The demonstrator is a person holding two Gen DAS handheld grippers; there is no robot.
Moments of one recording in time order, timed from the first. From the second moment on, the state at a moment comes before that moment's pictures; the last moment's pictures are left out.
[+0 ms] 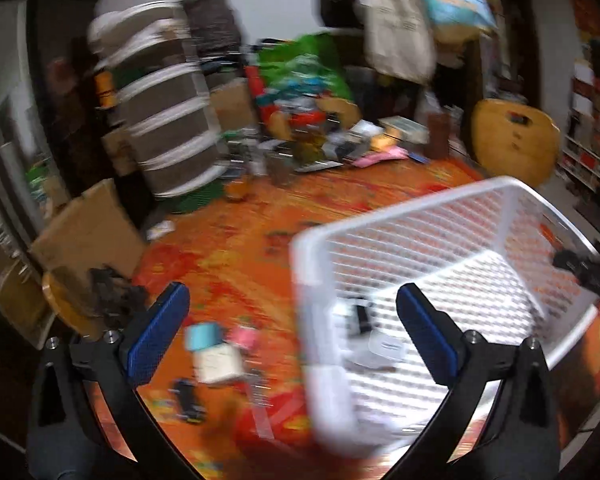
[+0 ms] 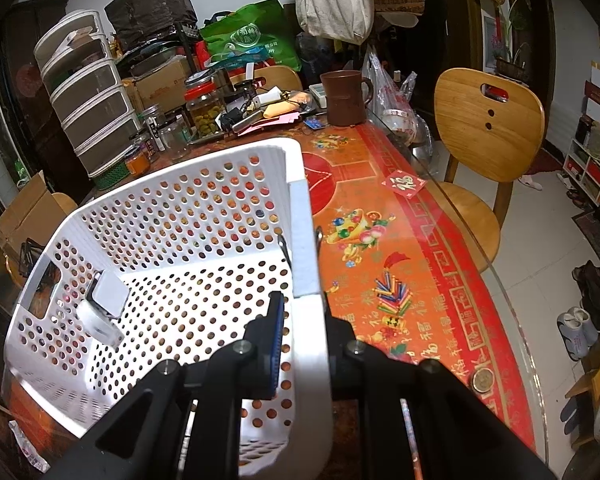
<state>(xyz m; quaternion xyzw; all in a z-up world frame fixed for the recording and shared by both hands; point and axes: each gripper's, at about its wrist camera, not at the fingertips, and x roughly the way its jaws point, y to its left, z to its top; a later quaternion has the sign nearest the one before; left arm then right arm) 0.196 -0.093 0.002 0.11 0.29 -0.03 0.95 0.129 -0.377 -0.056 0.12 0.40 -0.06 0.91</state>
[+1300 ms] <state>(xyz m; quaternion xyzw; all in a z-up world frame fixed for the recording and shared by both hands) 0.339 0.069 -0.128 -0.02 0.47 0.08 0.88 0.130 -0.379 -0.058 0.12 0.41 -0.06 0.90</state>
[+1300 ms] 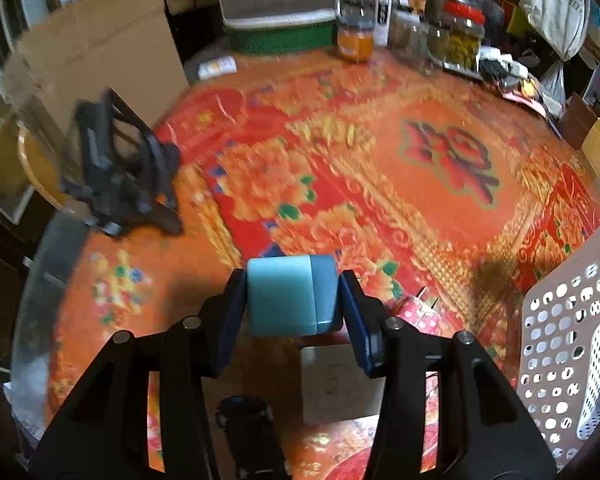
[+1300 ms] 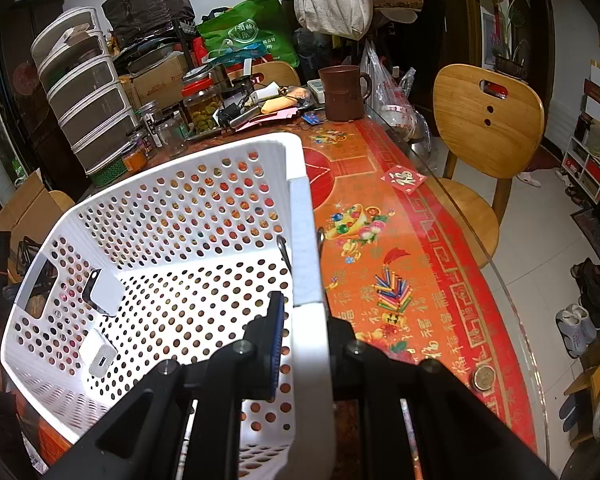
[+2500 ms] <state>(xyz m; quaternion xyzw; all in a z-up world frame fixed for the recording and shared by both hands) 0.209 -0.131 0.012 0.15 0.30 0.02 0.94 0.132 -0.379 -0.057 0.12 0.40 -0.05 0.90</state>
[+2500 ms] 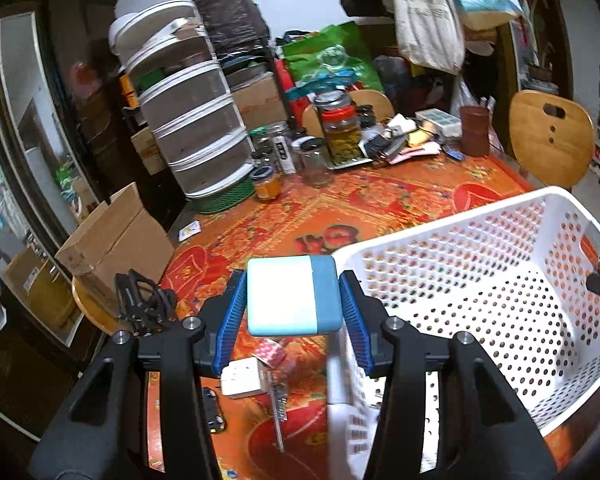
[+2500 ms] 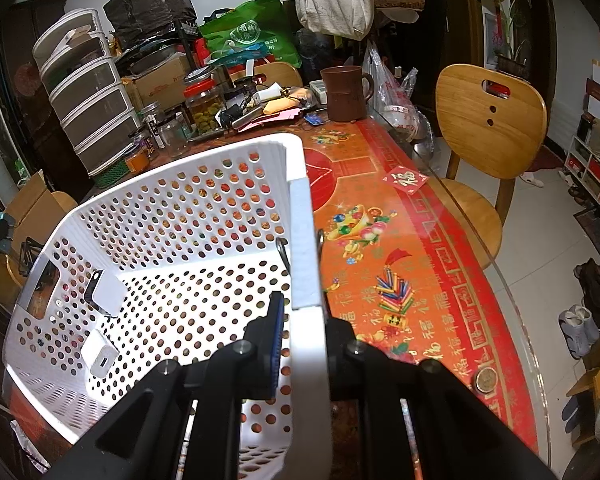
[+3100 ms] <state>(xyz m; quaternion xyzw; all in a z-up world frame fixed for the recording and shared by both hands) 0.217 -0.209 -0.048 0.23 0.36 -0.04 0.91 0.131 -0.380 -0.058 0.12 0.40 -0.05 0.90</state>
